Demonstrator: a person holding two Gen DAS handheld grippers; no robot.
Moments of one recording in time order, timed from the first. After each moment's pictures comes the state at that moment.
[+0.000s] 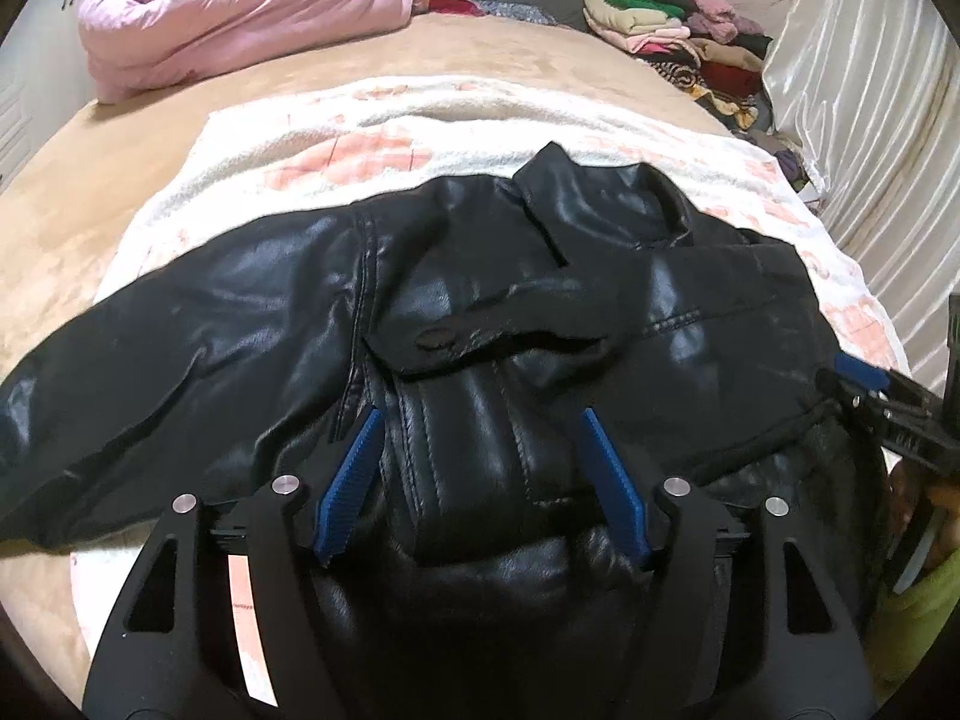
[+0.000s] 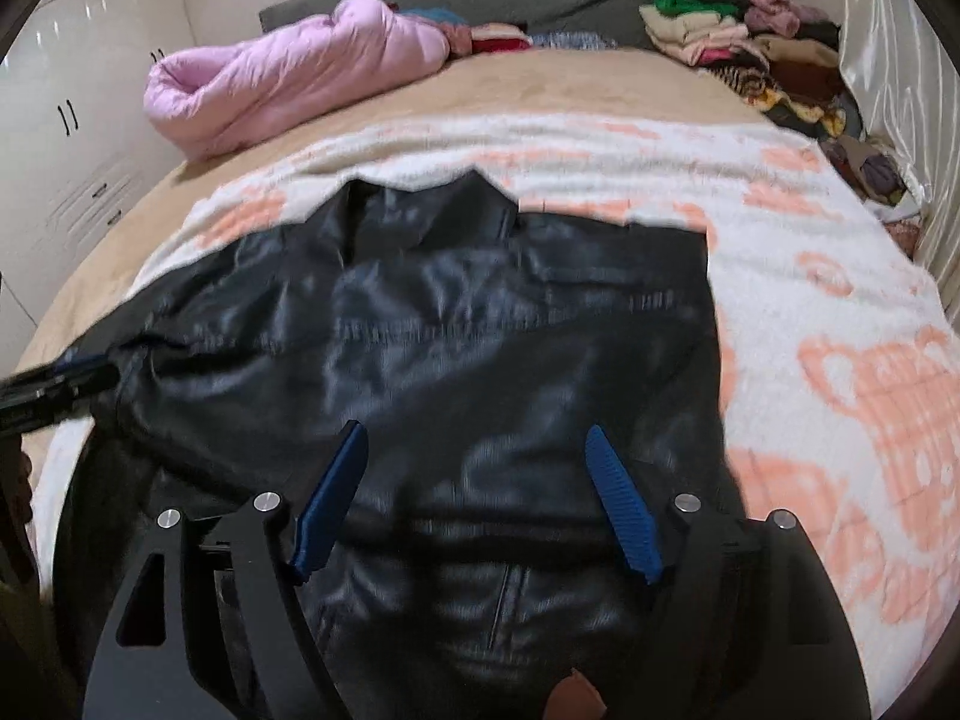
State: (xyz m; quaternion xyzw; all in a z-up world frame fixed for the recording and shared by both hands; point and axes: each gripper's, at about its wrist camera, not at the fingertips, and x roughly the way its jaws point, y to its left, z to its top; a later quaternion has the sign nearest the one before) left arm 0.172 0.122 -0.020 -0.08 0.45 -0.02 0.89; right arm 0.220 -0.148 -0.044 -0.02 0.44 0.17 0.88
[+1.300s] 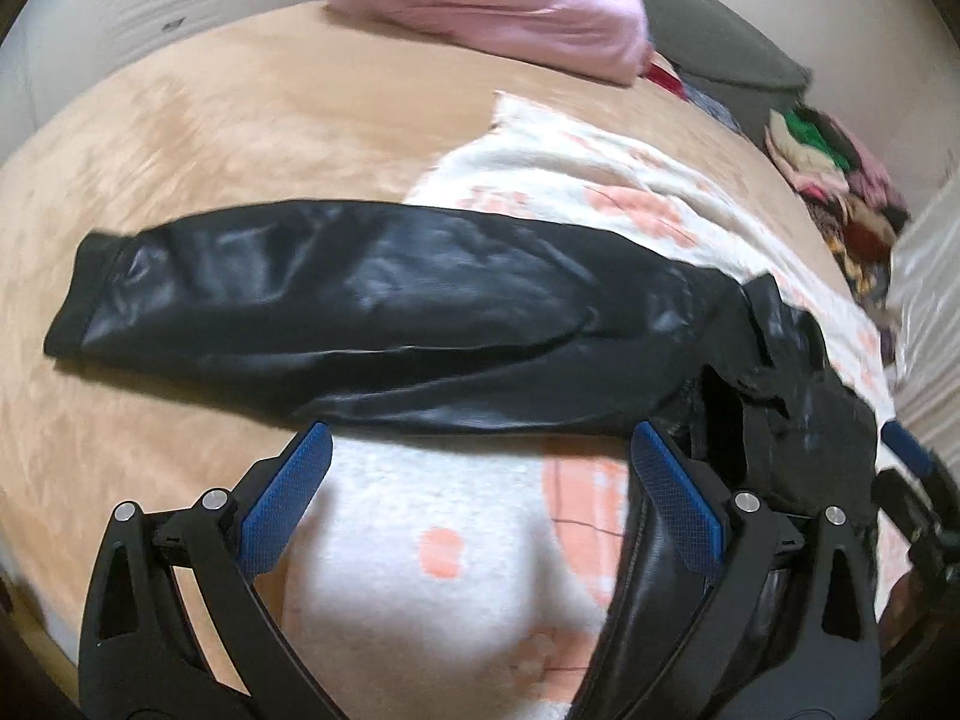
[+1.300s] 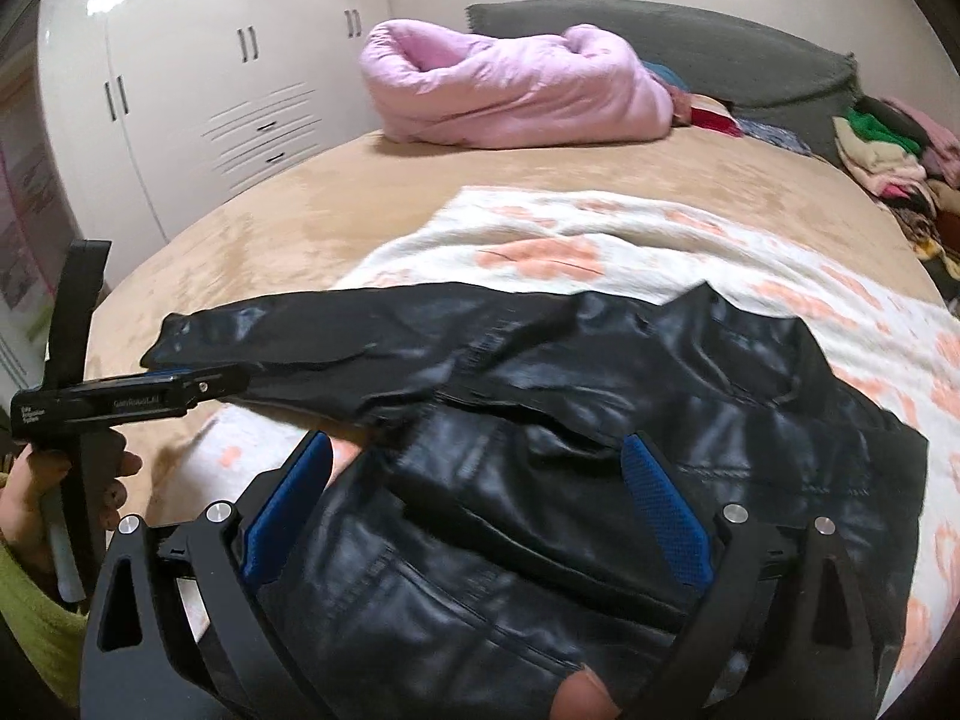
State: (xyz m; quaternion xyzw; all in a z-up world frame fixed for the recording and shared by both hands) left arm 0.067 0.286 -0.007 -0.24 0.41 0.16 0.86; right arm 0.160 0.071 0.033 -0.10 0.36 0.37 0.85
